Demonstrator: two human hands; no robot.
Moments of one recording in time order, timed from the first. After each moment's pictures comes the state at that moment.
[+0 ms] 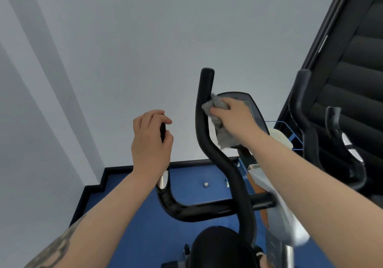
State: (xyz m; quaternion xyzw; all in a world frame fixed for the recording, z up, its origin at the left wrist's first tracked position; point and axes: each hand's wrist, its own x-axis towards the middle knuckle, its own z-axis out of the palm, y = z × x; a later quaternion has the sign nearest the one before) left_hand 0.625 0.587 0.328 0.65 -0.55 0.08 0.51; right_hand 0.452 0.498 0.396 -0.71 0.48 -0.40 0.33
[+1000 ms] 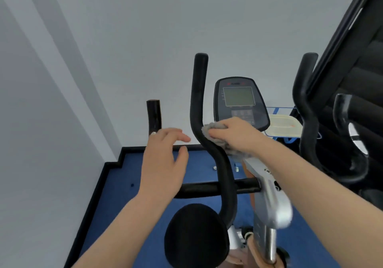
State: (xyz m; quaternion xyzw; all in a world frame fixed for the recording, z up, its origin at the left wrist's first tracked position) left_hand 0.546 0.663 0.340 0.68 -0.55 -0.07 0.48; right_hand 0.400 0.527 0.382 -0.80 0.46 -0.12 0.35
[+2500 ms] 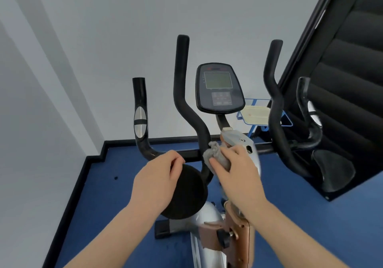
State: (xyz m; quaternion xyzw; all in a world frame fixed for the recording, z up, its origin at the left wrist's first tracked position) left_hand 0.508 0.732 0.308 0.76 -0.56 -0.15 0.30; right_hand 0.334 0.665 0.302 -0.76 0.54 -0.31 0.19
